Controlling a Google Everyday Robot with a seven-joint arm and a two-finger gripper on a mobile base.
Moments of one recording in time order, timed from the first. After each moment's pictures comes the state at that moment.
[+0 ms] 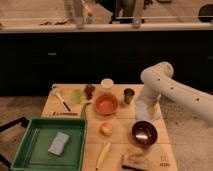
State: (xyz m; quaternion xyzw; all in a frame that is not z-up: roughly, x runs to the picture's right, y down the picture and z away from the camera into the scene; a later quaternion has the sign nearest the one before) arm 0.220 0.106 0.769 -0.32 -0.06 -0.21 0.92
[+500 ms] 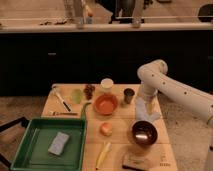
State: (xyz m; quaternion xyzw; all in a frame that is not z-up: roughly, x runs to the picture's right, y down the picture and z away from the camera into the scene) arm 0.231 0.096 0.813 -0.34 -0.05 -0.20 0.92
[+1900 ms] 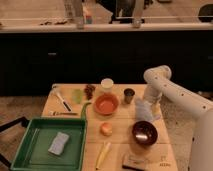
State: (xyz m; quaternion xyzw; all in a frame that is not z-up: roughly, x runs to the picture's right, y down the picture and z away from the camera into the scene) arm 0.277 0.123 0.864 -0.37 -0.05 -0.19 0.91
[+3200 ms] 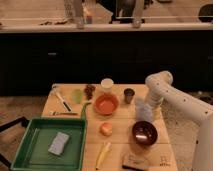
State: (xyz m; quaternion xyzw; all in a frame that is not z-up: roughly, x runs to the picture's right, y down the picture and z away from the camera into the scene) arm 0.293 0.140 0.884 -0.35 -0.03 -0.16 0.92
